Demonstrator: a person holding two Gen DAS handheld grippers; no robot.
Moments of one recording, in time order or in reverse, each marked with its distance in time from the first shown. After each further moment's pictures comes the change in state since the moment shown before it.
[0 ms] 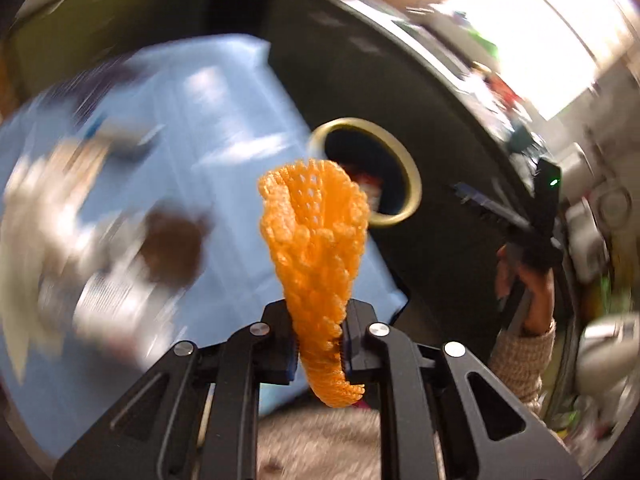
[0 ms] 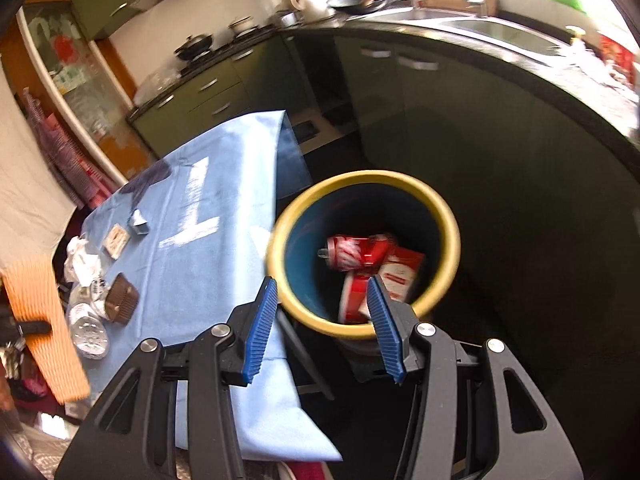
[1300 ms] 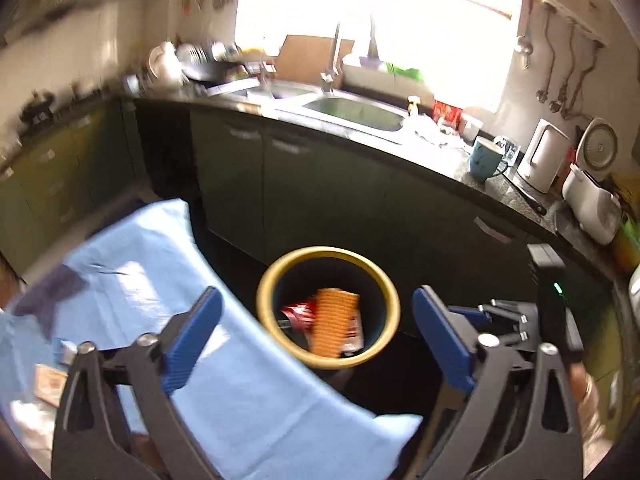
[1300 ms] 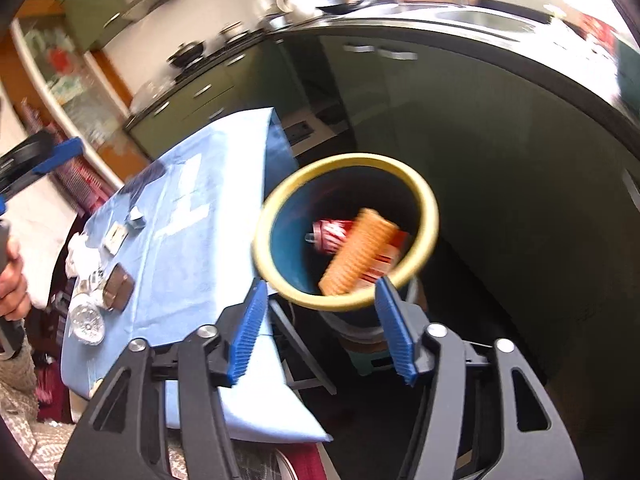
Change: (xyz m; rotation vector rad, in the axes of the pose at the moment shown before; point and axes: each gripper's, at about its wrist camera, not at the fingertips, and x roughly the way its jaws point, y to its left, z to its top) left arm 0.010 -0.075 0.073 0.336 -0.348 0.084; right arm -0.005 -0.013 -0.018 0.000 0.010 0.033
